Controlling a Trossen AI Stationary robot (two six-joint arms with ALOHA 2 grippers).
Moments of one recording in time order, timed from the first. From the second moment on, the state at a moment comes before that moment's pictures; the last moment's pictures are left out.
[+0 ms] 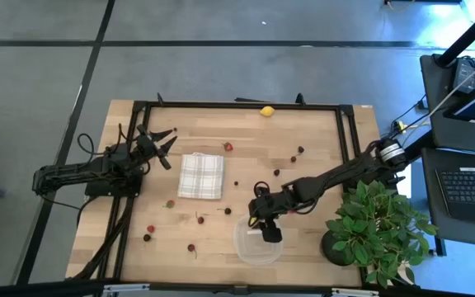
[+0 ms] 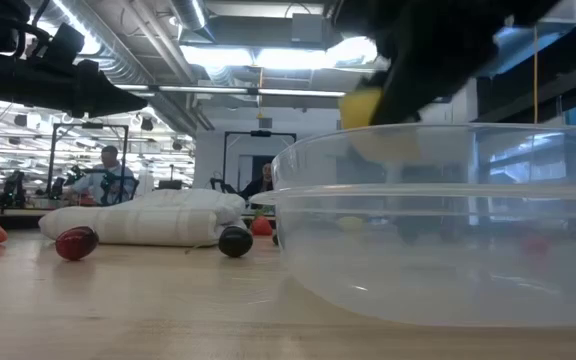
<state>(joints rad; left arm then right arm) 0.20 0.04 0.01 0.09 -0.51 0.14 0.35 1.76 1.09 -0.22 -0.05 0.29</state>
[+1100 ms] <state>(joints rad) 0.20 0.04 0.01 0.07 -0.51 0.13 0.41 1.86 1.09 -0.25 -0.08 0.44</state>
